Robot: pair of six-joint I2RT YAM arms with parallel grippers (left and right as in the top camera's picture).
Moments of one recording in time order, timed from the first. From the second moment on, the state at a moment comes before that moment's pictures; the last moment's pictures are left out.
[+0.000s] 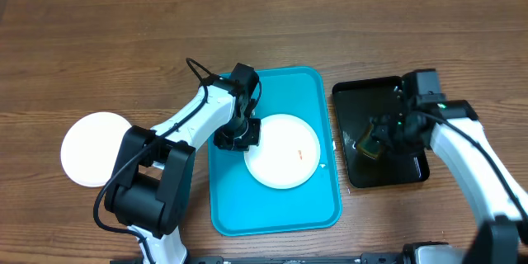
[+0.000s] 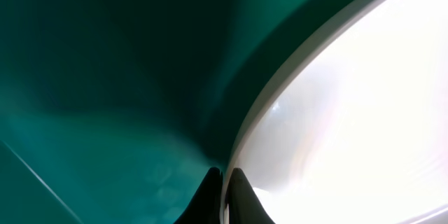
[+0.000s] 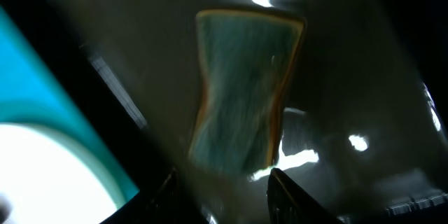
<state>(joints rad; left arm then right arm) -0.40 1.92 1.23 -0.95 0.16 -0.34 0.07 1.49 0.95 -0.85 -0.15 0.55</state>
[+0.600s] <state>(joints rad) -0.40 1.92 1.23 -0.91 0.20 -0.41 0.07 1.71 0.98 -0.80 -0.14 0.51</state>
